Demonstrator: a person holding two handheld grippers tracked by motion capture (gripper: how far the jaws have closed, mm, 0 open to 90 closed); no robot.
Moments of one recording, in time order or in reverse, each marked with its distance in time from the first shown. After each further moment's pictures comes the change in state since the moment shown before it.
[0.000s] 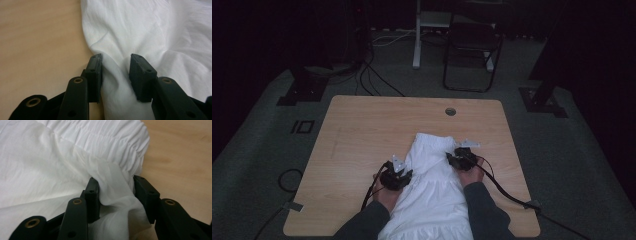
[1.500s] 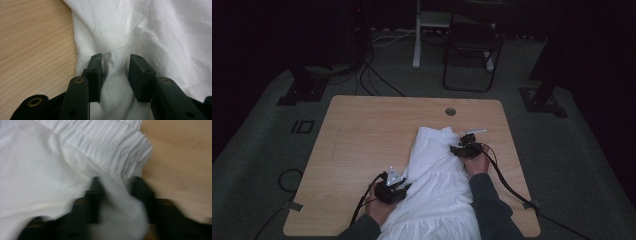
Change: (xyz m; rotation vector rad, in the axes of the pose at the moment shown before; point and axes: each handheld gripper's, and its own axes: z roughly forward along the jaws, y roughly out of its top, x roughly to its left) left arm -0.002 -0.020 -0.022 0.003 -0.152 0.091; right arm -0.039 0.034 0.011 0.095 0.084 0.039
